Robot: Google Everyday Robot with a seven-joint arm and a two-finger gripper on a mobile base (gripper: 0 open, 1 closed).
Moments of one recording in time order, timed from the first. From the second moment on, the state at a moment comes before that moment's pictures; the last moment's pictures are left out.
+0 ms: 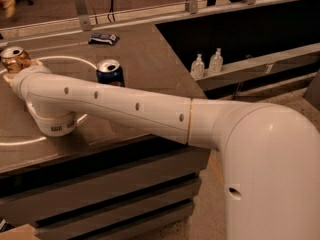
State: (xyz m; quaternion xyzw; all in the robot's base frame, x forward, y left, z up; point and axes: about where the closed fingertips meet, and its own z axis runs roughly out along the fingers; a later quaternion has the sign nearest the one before) arm 0.652 0.379 0.879 -0.31 0.69 0.19 0.62
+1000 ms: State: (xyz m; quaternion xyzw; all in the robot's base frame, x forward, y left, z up) arm 0.663 0.375 0.891 -0.31 0.68 0.18 0.63
